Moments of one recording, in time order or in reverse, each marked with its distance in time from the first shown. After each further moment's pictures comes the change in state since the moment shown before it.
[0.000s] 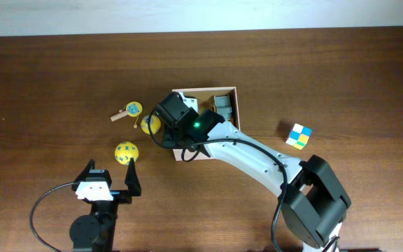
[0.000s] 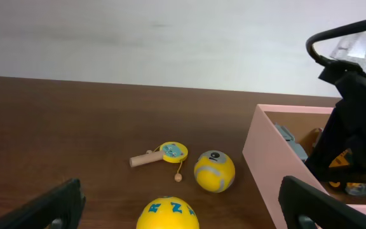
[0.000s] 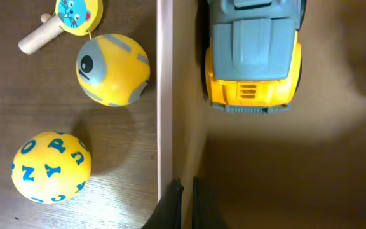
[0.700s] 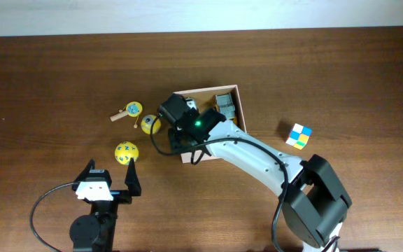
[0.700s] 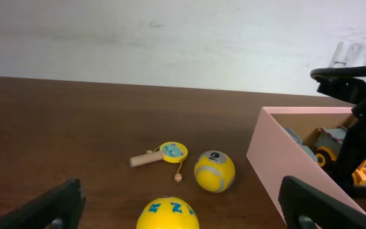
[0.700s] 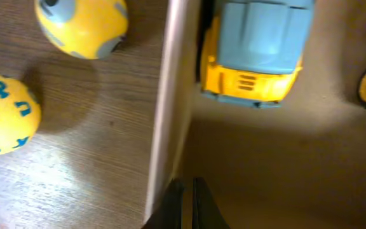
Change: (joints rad) left arm 0.000 0.000 0.000 0.000 0.000 0.000; right arm -0.008 0.000 0.000 -0.106 0.000 -0.251
